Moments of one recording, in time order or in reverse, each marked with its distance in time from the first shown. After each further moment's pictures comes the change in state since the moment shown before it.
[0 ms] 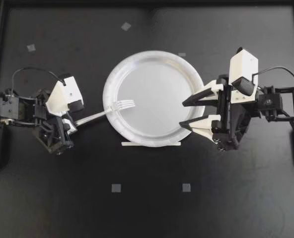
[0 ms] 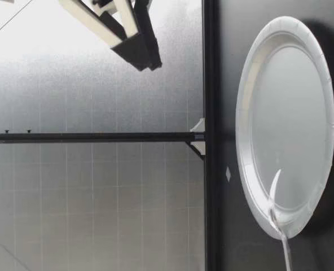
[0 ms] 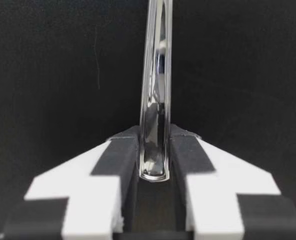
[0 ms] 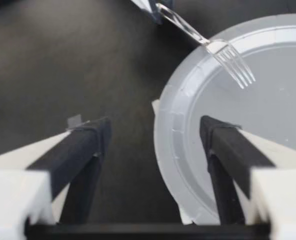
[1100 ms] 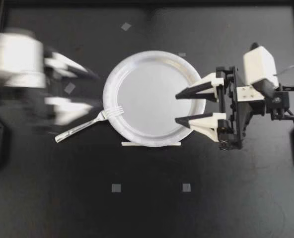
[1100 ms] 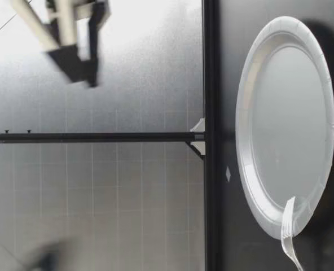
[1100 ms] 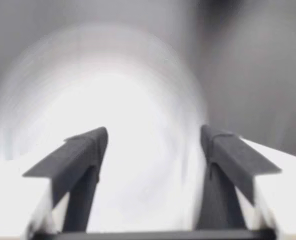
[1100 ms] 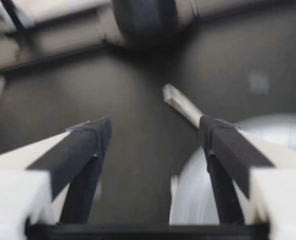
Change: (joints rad) left arm 0.002 -0.534 -0.051 0.005 -0.534 0.288; right arm 0.000 -0.025 0.000 -0.044 -0.273 -0.120
